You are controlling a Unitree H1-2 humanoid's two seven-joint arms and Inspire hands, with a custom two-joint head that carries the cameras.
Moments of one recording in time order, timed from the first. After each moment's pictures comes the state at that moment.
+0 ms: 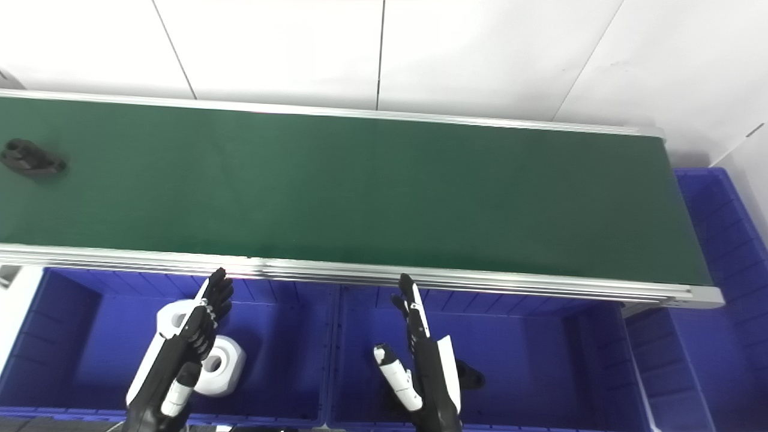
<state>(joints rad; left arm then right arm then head) 0.58 0.14 -0.24 -0.22 0.05 -0.30 -0.17 0.63 0.07 0.30 -0.14 -0.26 -0.33 -0.10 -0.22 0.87</state>
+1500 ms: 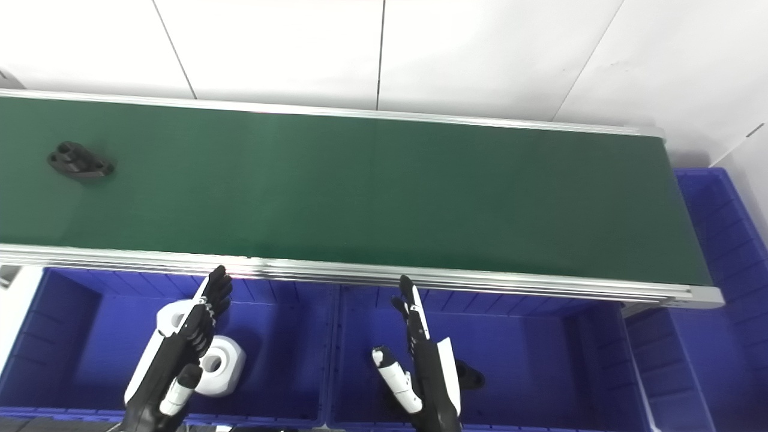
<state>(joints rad) 0.57 0.15 -0.23 -0.22 0.06 -0.30 -0.18 0.64 0.07 0.31 -0.14 -0.26 -0.33 -0.10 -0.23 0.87</state>
